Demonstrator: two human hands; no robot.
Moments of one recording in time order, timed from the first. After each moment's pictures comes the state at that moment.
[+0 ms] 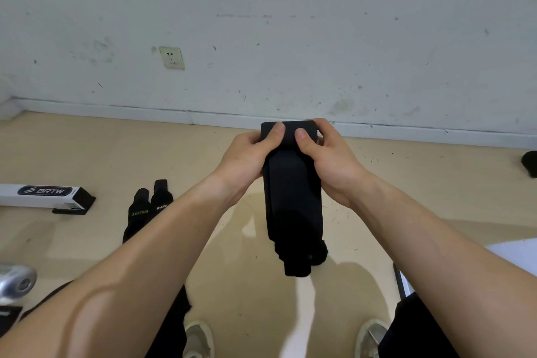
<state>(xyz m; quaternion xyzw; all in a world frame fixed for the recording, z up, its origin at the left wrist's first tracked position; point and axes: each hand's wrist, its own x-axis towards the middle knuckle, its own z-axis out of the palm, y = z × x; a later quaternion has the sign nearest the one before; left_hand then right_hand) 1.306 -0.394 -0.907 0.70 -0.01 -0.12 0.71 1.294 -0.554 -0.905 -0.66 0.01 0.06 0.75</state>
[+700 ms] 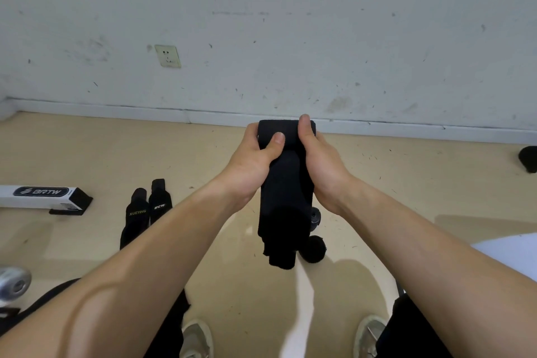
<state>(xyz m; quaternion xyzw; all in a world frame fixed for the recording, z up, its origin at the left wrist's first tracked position) 1.299 -0.406 -0.917 0.67 0.00 -0.10 0.73 1.291 -0.542 -0.912 -0.64 0.07 0.11 0.76</state>
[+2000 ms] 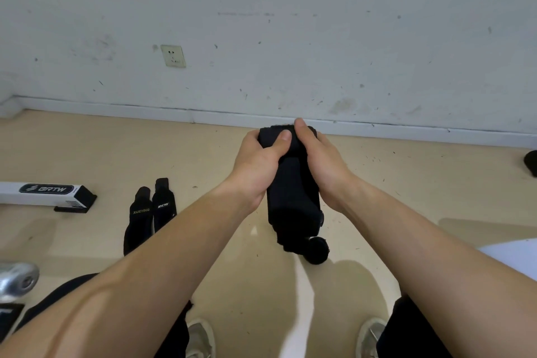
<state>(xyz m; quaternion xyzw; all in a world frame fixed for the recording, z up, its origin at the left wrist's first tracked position) 1.295 -0.413 -0.912 0.64 0.08 -0.08 0.76 1.296 -0.538 -0.912 -0.67 0.08 0.09 0.73</state>
